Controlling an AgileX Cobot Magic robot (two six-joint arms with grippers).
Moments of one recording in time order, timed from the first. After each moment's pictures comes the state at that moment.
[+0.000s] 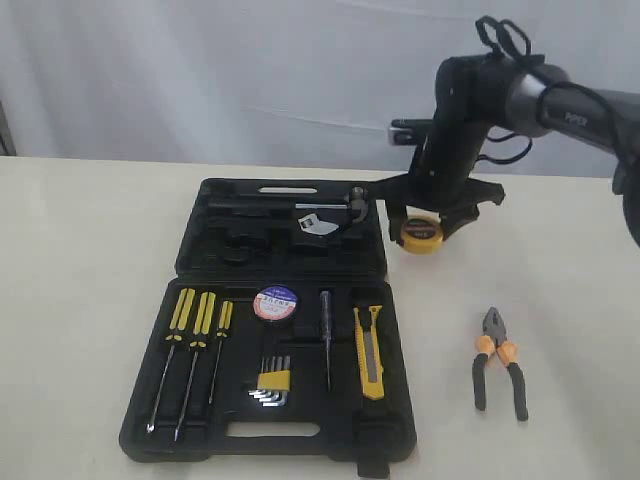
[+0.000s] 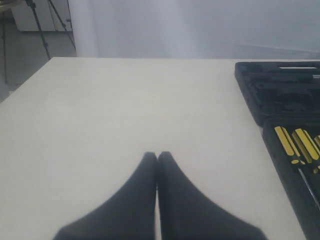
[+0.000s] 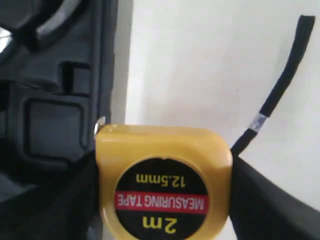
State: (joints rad) left arm 0.07 0.00 0.00 0.01 0.35 0.01; right arm -0.11 2.33 -2.00 0.00 1.10 0.20
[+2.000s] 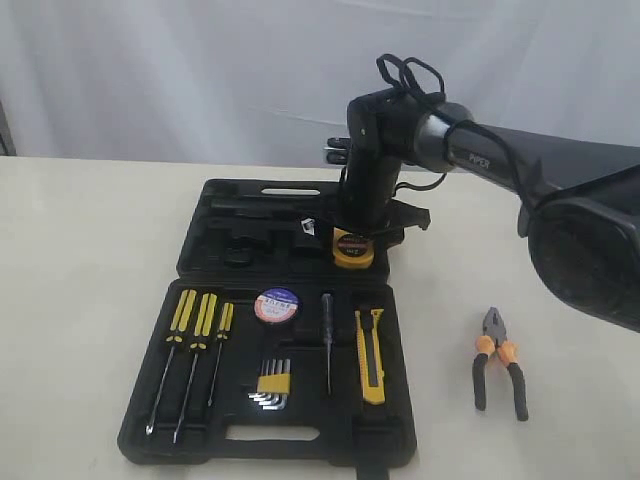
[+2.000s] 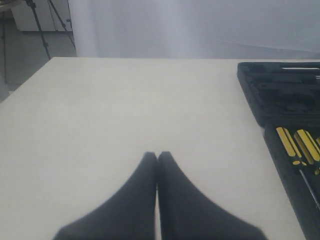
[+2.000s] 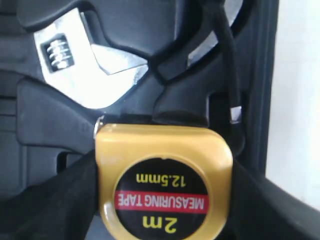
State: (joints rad) left arm 0.07 0.00 0.00 0.01 0.35 0.01; right arm 0.06 2.45 -2.10 -0.06 1.04 0.48
